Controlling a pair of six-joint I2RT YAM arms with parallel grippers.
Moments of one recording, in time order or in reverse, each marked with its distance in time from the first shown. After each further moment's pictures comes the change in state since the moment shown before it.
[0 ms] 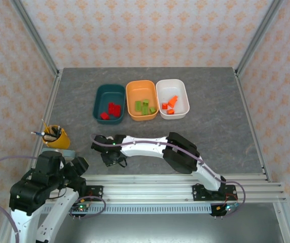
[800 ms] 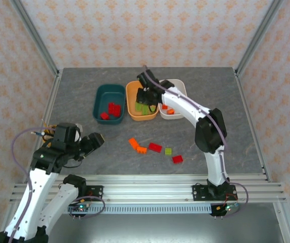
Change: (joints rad) left arm -0.007 0.349 -0.113 0.522 0.140 0.023; right arm -0.624 -0.133 0.163 0.001 -0.037 -0.042
